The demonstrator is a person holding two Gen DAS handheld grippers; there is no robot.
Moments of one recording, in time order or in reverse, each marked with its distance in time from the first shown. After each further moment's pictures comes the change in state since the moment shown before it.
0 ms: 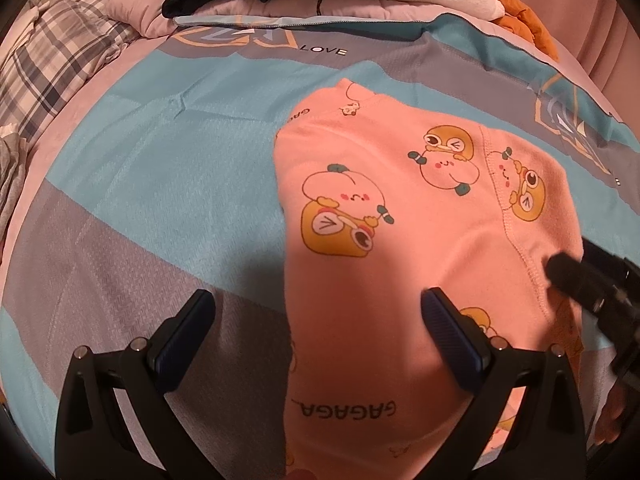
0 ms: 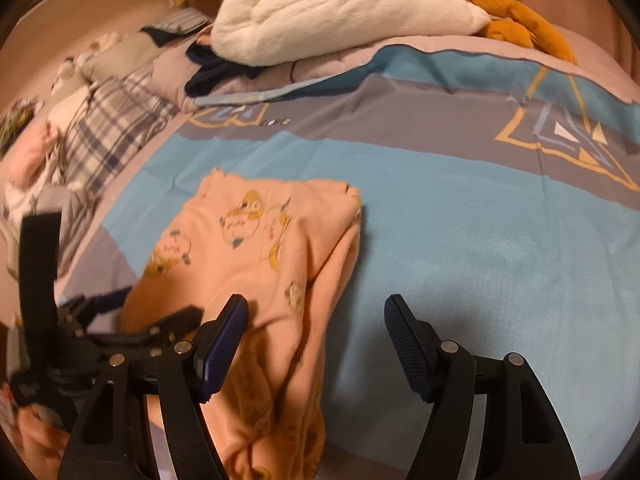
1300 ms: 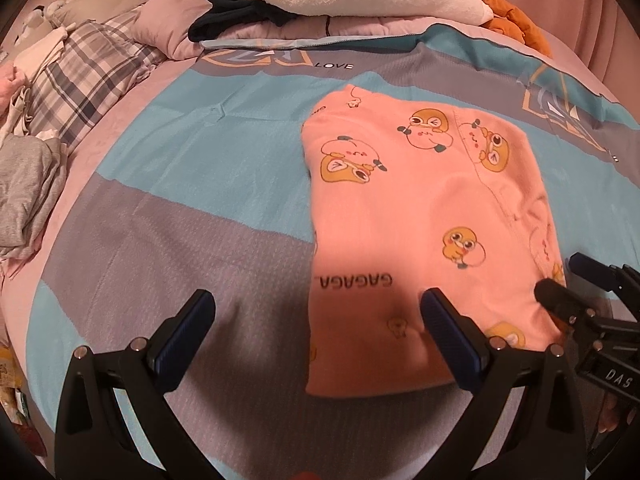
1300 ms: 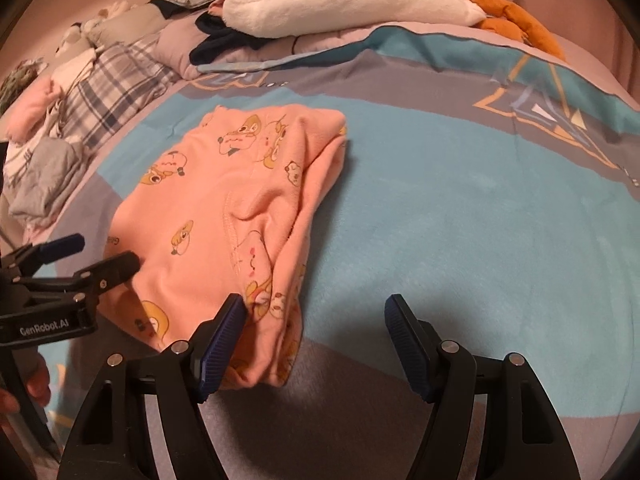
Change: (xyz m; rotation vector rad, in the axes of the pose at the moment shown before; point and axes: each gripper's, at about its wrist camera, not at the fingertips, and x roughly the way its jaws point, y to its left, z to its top) left arm -0.051 -0.004 -0.049 0.040 -0.080 0.098; right arm -0.020 -0.001 -0.050 -0.048 0.028 -0.066
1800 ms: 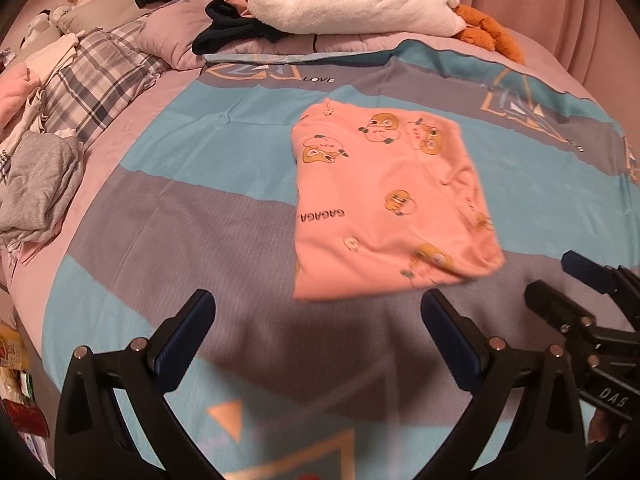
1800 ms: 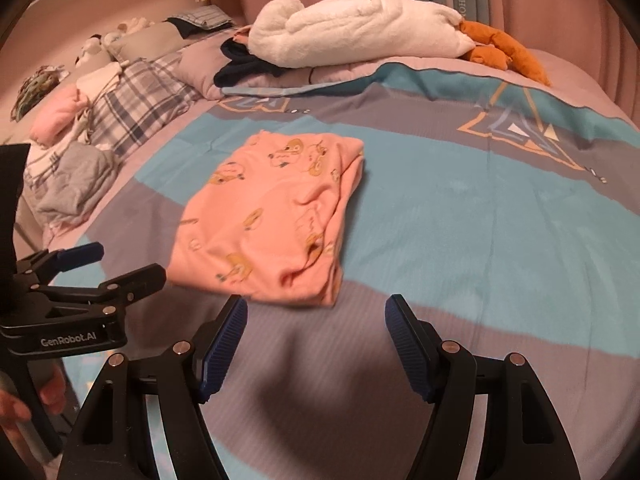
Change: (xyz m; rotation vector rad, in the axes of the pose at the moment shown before) left arm -0.077 -0.008 -0.036 0.004 -0.027 -0.040; right arm -0.076 0.028 -0.031 -0.003 -0.070 0.012
